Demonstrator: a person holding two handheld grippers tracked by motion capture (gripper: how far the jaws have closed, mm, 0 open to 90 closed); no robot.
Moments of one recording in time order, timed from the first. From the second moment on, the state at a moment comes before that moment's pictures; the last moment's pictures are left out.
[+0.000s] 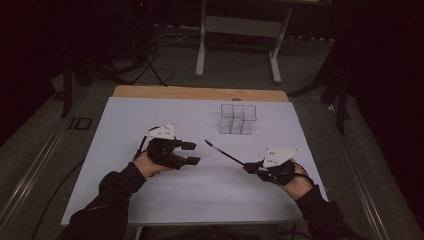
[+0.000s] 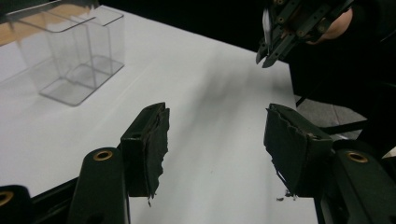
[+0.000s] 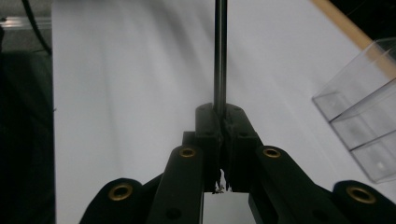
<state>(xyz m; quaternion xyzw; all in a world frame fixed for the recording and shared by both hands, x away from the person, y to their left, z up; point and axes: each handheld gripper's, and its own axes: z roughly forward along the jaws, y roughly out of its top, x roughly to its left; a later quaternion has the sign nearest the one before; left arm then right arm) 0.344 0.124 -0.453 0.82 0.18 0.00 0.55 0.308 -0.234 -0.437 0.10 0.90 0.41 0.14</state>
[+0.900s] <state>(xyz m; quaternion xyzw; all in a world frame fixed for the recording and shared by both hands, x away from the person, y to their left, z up) 0.342 0.087 -0.437 0.73 0.19 -0.02 0.65 0.304 -0.225 -0.441 0.10 0.86 0.47 0.16</state>
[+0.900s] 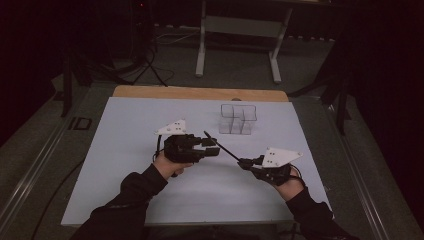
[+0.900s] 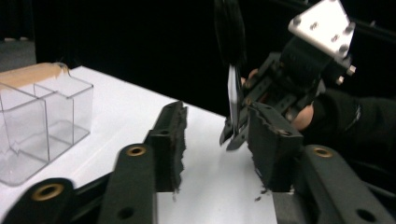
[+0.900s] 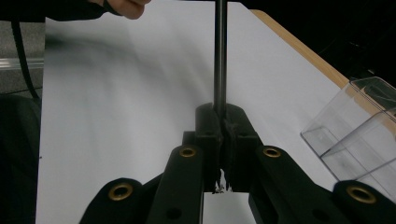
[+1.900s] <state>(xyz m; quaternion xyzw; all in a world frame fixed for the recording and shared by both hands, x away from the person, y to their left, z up) 0.348 0.074 -0.409 0.77 0.16 -0.01 0.62 0.311 -0.227 -0.450 0.15 0.86 0.48 0.14</state>
